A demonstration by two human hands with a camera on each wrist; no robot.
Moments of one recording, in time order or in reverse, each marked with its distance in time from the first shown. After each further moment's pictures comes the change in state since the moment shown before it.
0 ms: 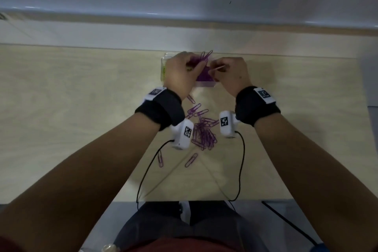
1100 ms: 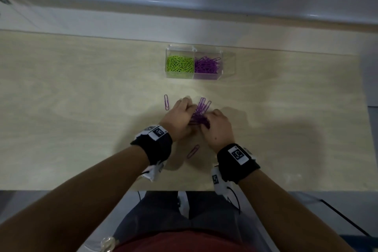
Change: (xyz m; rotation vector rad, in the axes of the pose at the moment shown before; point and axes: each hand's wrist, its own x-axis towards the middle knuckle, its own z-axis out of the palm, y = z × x) left_hand -0.104 -0.073 0.002 0.566 -0.693 0.204; right_hand -0.135 0.063 0.062 -0.652 -0.156 -0.008
